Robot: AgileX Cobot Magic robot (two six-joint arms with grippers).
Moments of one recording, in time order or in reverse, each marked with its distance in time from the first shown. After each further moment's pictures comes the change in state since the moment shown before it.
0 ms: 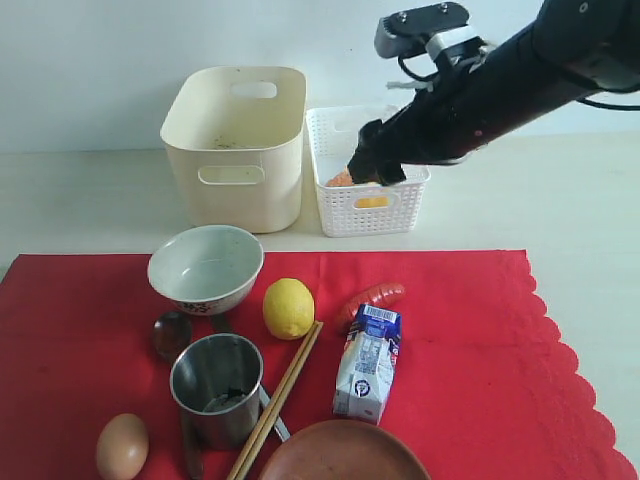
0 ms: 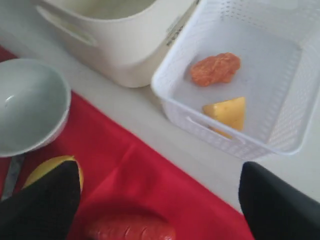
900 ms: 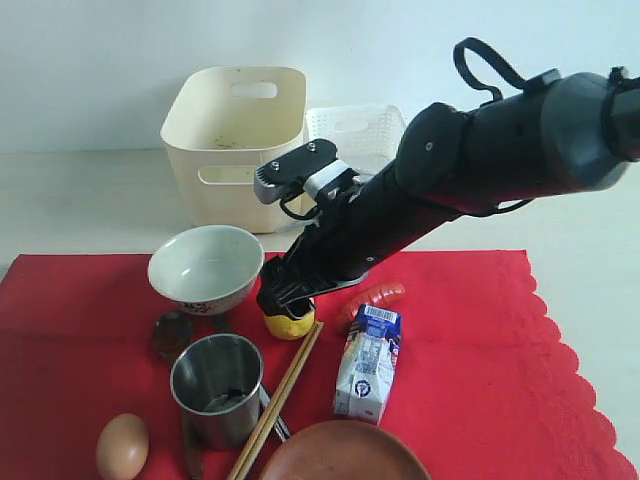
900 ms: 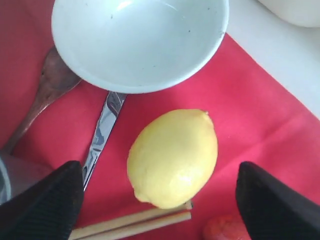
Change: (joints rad) left arm 0.000 0.000 0.000 0.000 0.000 0.000; right arm 0.241 0.185 0.058 0.136 -0.074 -0.117
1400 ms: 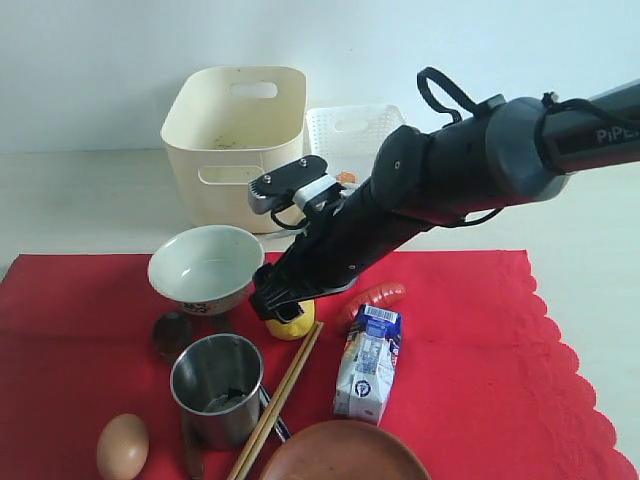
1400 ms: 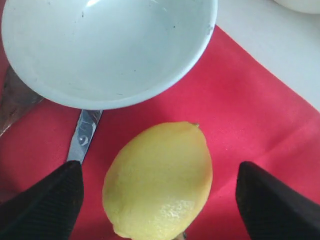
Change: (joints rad) left arm 0.000 0.000 0.000 0.000 0.000 0.000; right arm 0.000 0.108 -0.063 -0.007 -0.025 0.046
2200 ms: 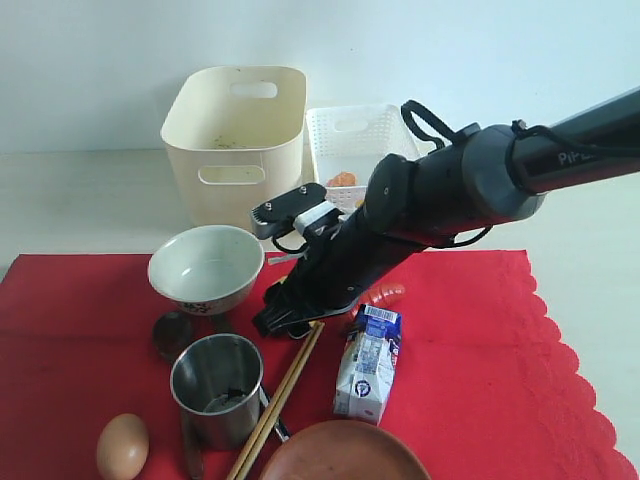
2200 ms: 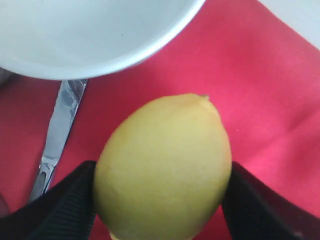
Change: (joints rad) left arm 0.000 0.000 0.000 0.000 0.000 0.000; right arm 0.002 0.068 0.000 -0.005 -0.010 0.016
